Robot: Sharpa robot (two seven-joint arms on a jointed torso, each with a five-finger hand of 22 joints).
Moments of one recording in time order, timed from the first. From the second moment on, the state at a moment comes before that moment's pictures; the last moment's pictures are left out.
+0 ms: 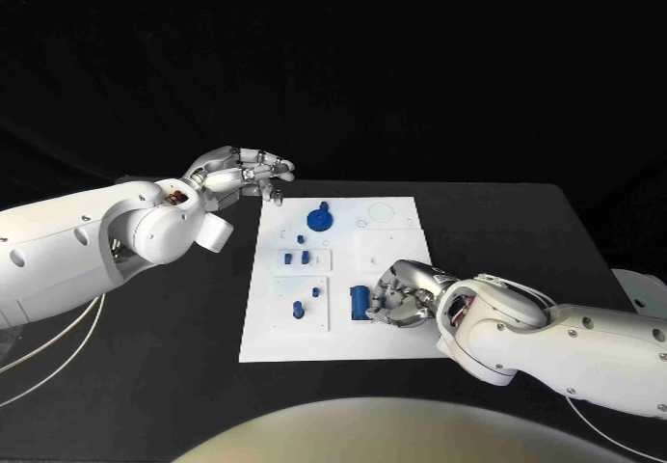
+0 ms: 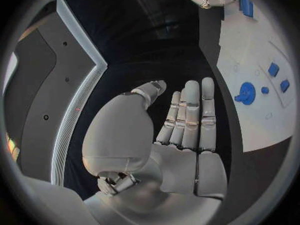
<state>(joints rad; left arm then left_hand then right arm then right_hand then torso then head) 1.20 -0.92 -0.02 1.49 -0.20 -0.07 0.22 1.28 -0.15 0.43 0.07 0.36 0.76 0.20 0.41 0.32 0.83 0.14 0.51 0.14 1.03 0.07 1.12 0.42 0.17 0.97 0.16 0.43 1.11 1.01 -0.88 -0.16 1.84 -1.33 -0.41 -0.46 1.16 -0.25 0.57 0.20 0.08 1.09 0.02 0.39 0.76 1.47 -0.05 1.38 1.31 1.47 -0.10 1.56 1.31 0.10 1.45 0.01 1.05 1.31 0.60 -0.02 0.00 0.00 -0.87</state>
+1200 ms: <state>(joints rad) 1.13 -0.78 -0.04 1.25 0.05 -0.24 0.49 1.28 -0.15 0.45 0.16 0.28 0.77 0.19 0.35 0.24 1.01 0.15 0.24 0.06 0.83 0.13 0.44 0.21 0.17 0.78 0.23 0.09 0.75 1.16 -0.69 -0.13 1.16 -0.19 -0.38 0.35 1.20 -0.18 0.60 -0.03 0.15 0.86 0.21 0.15 0.48 0.98 0.17 0.10 0.19 0.90 0.14 0.28 0.39 0.17 0.79 0.24 0.06 0.65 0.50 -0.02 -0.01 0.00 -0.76</state>
